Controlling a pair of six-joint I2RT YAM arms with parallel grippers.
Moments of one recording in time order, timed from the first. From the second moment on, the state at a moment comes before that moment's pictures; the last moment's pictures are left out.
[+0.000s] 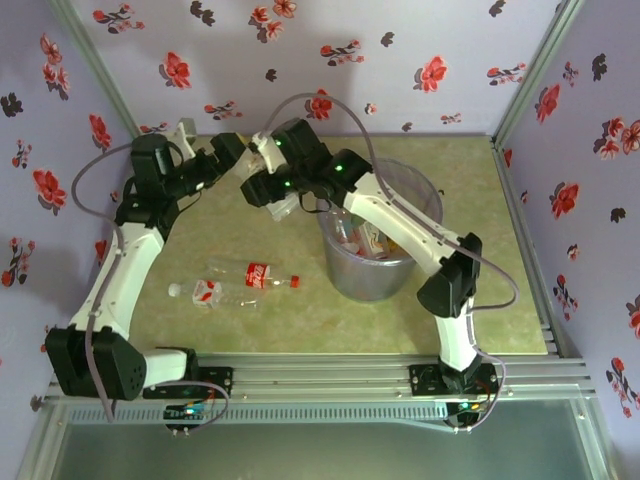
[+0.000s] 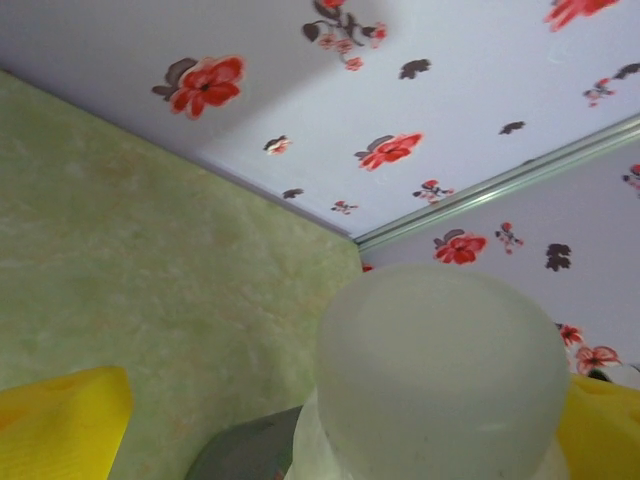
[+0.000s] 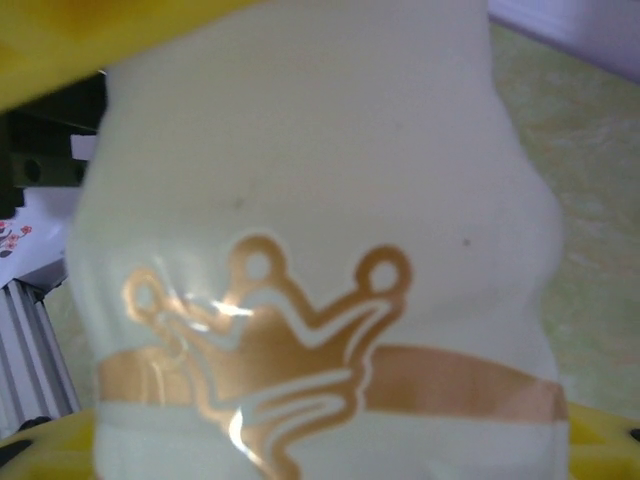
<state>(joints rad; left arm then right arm) -0.13 1.25 1.20 -0.18 0.56 -0.83 0.87 1.96 2.14 -0.80 -0.20 0.17</state>
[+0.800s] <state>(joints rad) -0.47 1.35 1.19 -0.17 0.48 -0.74 0.51 1.25 1.26 -0.40 0.04 0.13</state>
